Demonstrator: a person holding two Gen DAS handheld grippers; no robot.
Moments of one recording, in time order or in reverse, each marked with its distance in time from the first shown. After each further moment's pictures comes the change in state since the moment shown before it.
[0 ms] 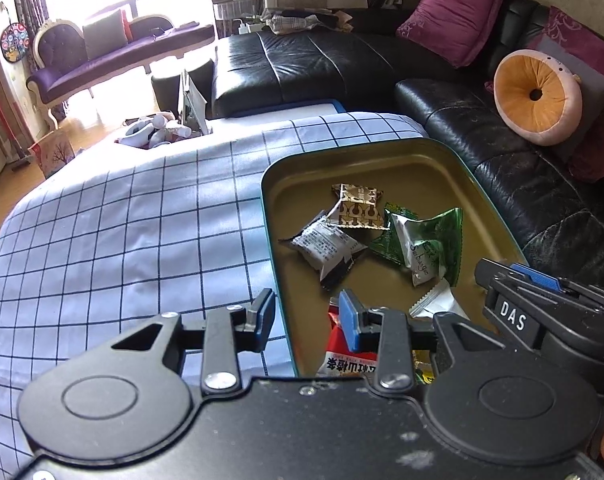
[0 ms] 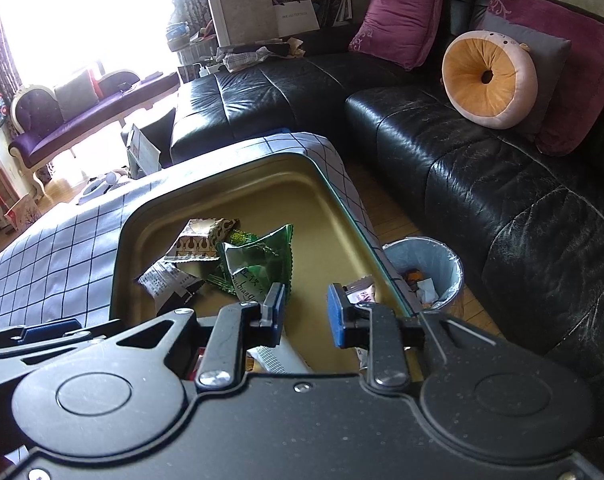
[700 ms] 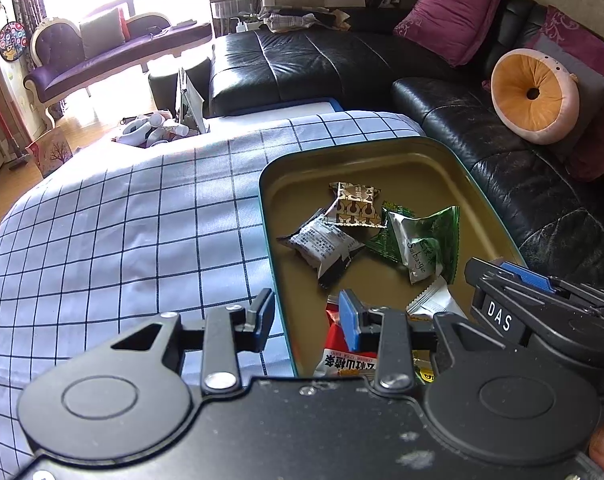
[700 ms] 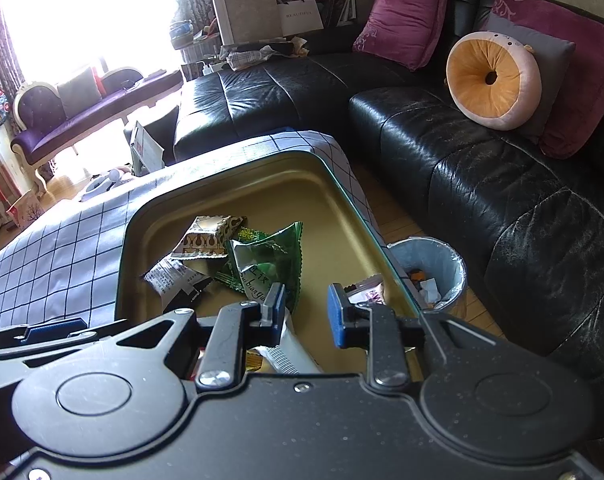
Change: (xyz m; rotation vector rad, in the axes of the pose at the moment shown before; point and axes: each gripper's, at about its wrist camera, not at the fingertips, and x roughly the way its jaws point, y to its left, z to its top) left arm 0.000 0.000 0.000 0.001 0.004 -0.005; right arm -0.001 0.004 -0.001 -0.007 0.001 0.003
